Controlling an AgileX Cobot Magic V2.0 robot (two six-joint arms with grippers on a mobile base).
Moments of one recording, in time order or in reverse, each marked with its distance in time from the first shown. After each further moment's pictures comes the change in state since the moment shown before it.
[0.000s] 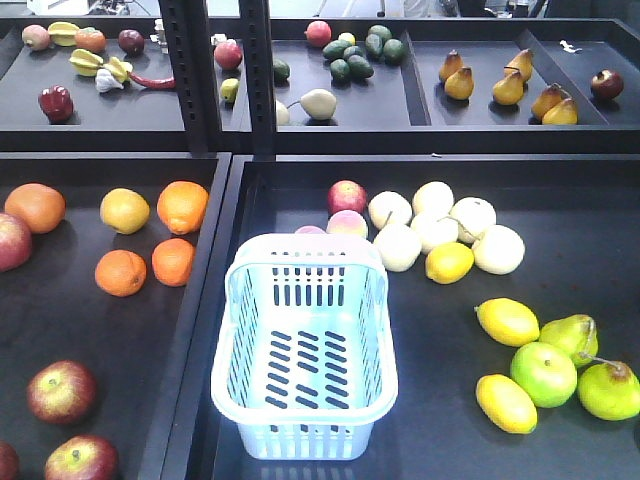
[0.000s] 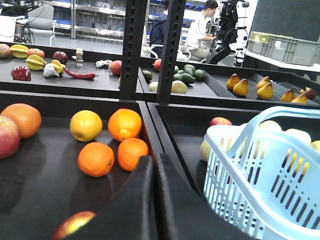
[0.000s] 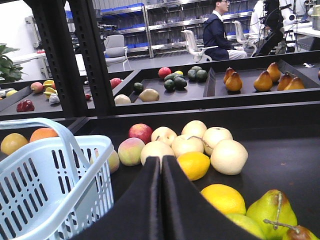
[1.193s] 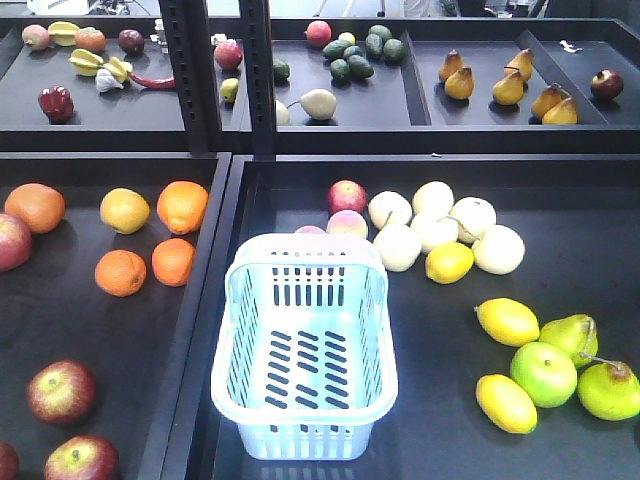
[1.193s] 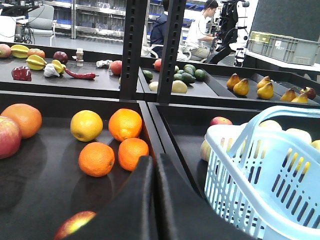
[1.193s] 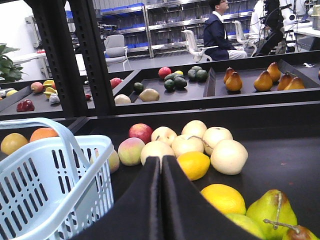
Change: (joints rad) left arm 0.000 0.000 0.000 0.014 0.000 0.002; right arm 0.000 0.000 0.000 0.000 0.000 0.000
